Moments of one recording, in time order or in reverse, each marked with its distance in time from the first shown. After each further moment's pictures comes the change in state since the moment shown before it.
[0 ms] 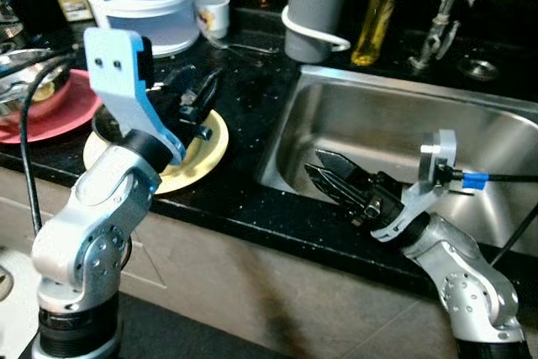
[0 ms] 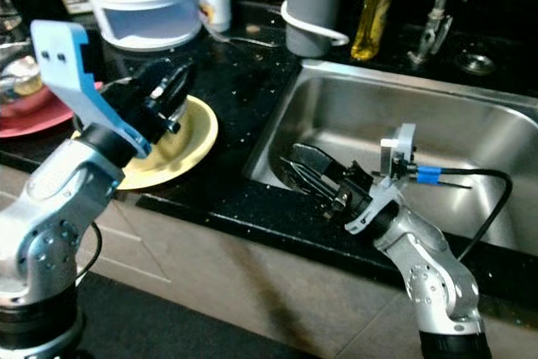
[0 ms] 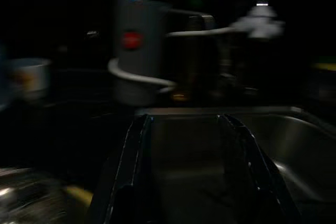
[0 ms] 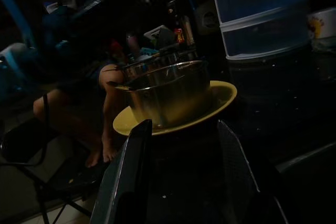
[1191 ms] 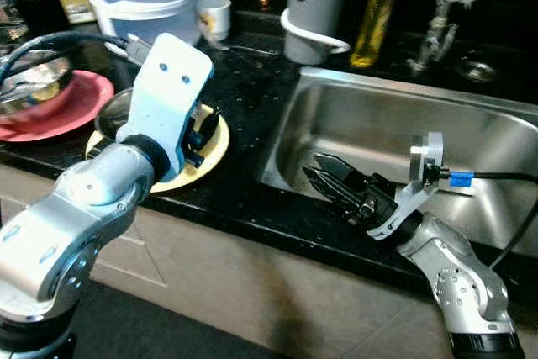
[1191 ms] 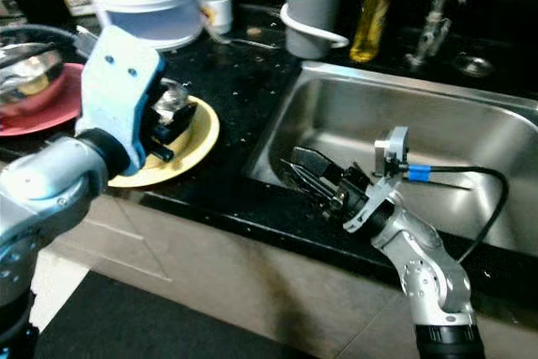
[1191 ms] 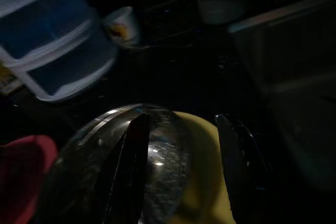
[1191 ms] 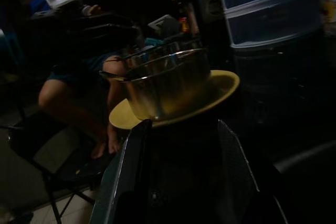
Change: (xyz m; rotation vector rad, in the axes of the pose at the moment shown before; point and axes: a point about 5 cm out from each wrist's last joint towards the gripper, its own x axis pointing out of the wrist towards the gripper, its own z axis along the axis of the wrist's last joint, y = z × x) left arm -0.011 0.001 0.009 0.503 0.320 0.196; right arm 0.001 -0.010 -0.009 0.014 0.020 -0.011
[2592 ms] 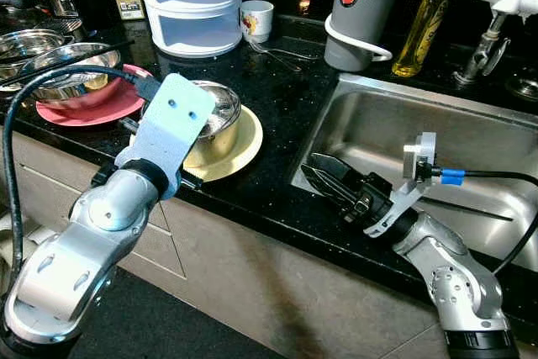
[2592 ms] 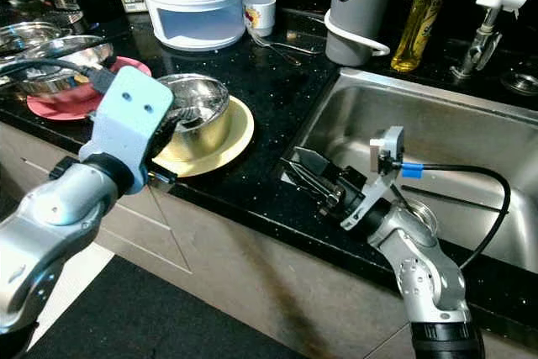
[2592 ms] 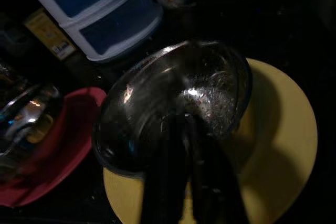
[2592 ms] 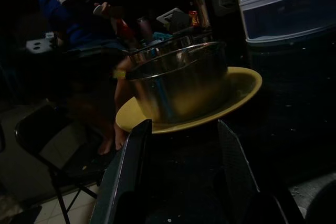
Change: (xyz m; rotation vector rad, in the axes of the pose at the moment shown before) left arm -0.004 -0.003 -0.033 0.093 0.096 0.085; right arm 0.002 -0.004 -0.005 0.004 0.015 -0.056
